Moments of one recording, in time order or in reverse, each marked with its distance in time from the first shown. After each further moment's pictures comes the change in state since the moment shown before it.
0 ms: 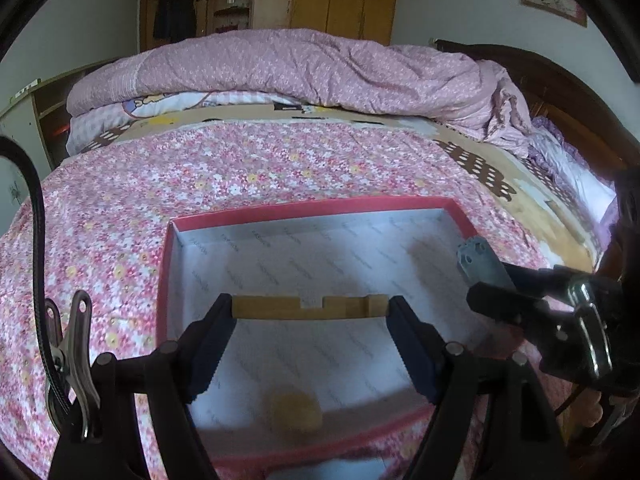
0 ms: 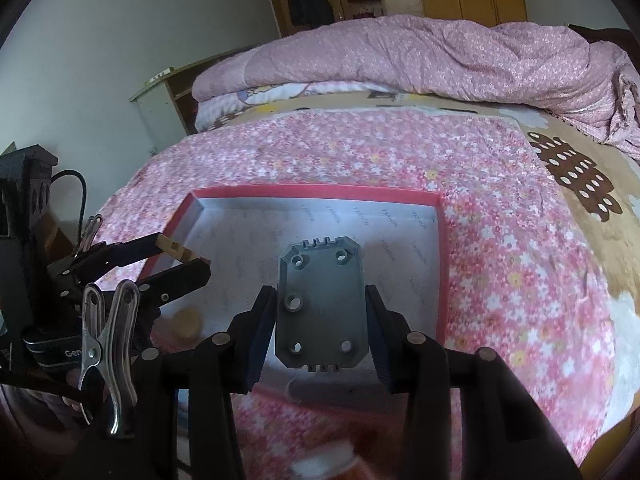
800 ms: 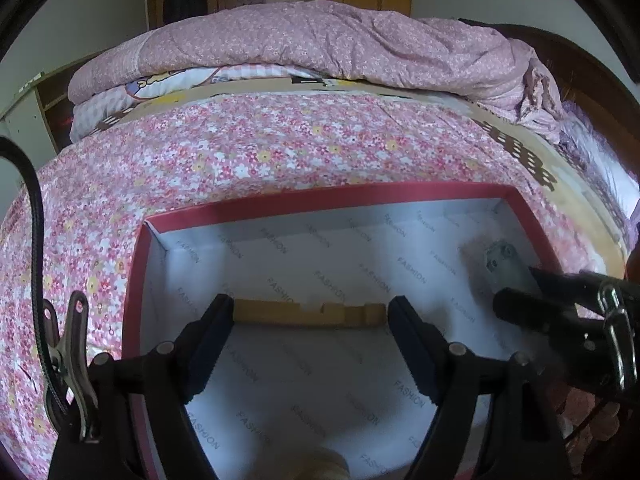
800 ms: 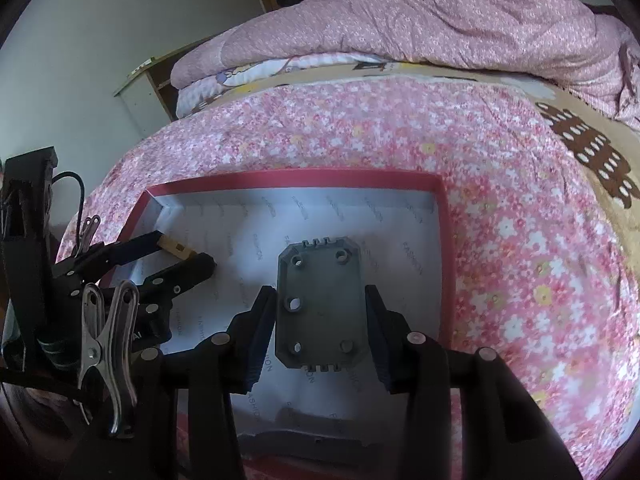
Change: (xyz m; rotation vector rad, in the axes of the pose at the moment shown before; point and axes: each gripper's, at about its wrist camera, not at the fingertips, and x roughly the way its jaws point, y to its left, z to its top) left arm 0.061 0.006 0.009 0.006 0.069 0.086; right arm 0.050 -0.026 0.010 0.060 0.078 0.013
